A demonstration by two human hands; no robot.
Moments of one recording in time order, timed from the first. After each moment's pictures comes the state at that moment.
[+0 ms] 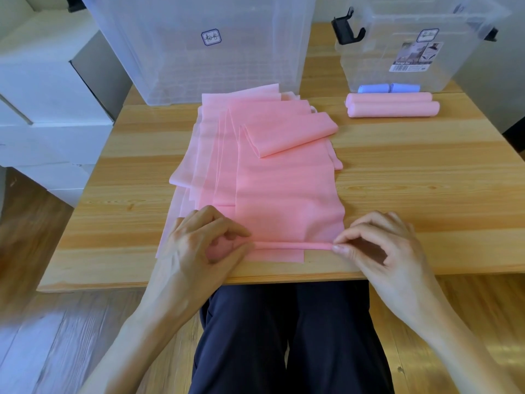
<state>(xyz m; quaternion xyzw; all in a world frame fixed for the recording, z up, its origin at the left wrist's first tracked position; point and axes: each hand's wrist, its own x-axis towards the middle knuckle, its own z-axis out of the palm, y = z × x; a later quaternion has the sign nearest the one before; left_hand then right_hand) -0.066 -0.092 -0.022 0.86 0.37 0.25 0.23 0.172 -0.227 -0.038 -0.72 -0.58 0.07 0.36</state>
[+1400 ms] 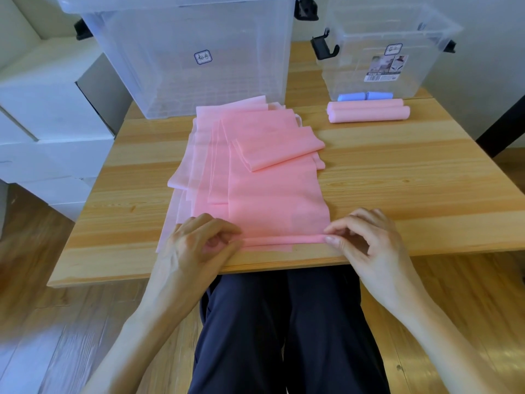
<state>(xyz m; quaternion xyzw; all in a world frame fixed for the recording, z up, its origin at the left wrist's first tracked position) -0.072 -0.105 -0.021 0.86 0.37 0.26 0.24 0.170 -0.239 -0.043 -0.73 -0.57 0.05 0.39</state>
